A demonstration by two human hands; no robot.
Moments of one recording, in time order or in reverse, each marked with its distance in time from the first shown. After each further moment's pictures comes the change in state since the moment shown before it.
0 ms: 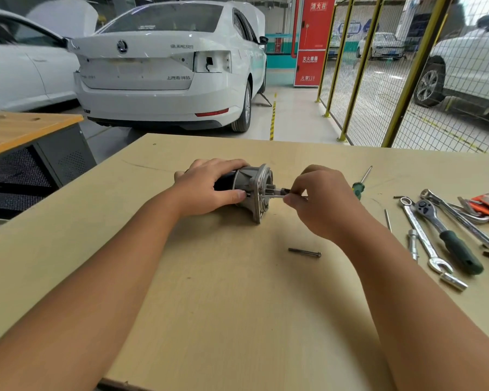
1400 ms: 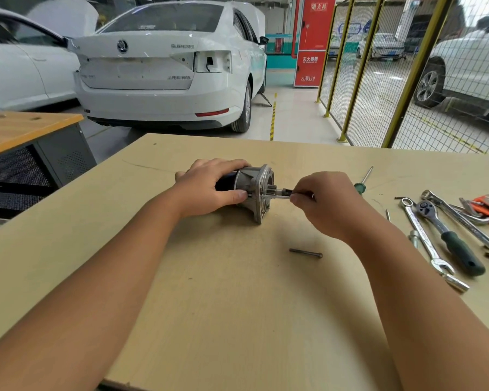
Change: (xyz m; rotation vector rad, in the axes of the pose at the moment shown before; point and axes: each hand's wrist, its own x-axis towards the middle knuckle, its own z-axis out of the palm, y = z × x) left_hand 0.001 -0.001 0.000 0.000 0.007 0.000; right_hand 0.003 0.010 -0.004 0.009 -0.095 -0.033
